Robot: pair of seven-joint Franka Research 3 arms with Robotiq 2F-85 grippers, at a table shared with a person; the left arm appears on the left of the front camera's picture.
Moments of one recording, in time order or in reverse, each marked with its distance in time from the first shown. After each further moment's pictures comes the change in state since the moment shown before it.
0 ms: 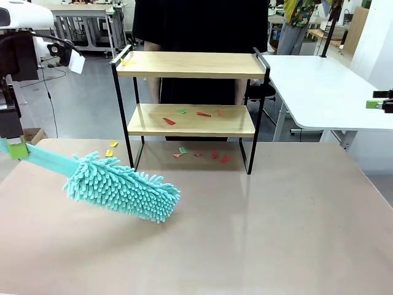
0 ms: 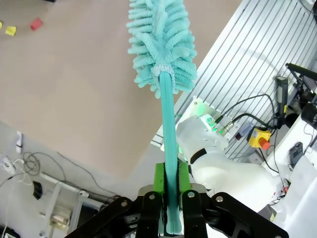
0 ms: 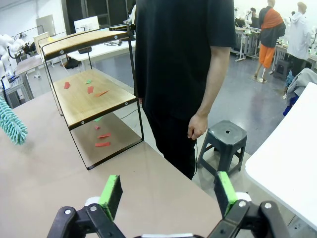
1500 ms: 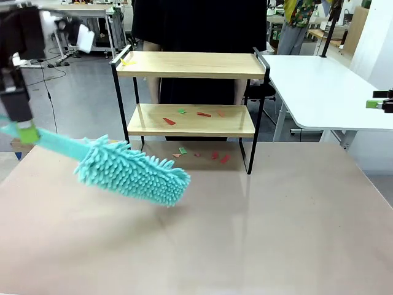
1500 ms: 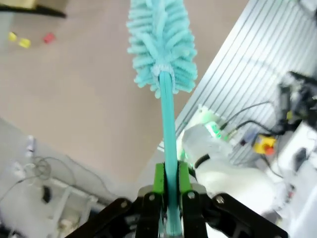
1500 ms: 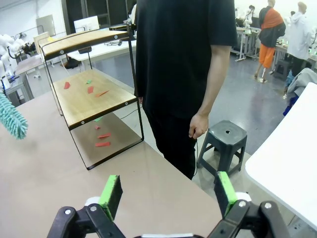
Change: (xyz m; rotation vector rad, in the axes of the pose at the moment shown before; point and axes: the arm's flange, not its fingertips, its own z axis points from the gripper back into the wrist) left arm 0.005 -0.010 0.016 0.042 -0.029 -0.020; right arm 0.000 0.000 0.000 0.000 0.000 0.000
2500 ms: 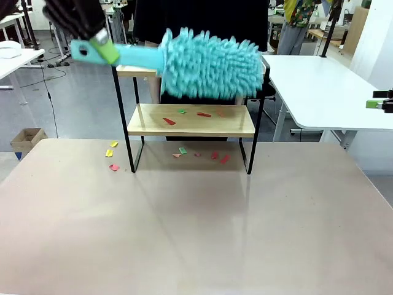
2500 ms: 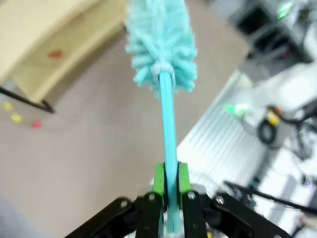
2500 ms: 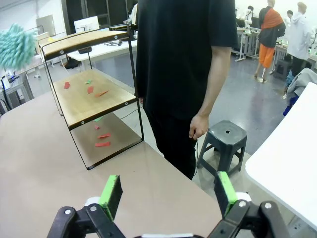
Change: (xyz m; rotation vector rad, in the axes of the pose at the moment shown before) left arm 0.049 -0.026 0.095 -0.198 -0.524 0.185; right arm 0.000 0.000 0.000 0.000 0.000 0.000
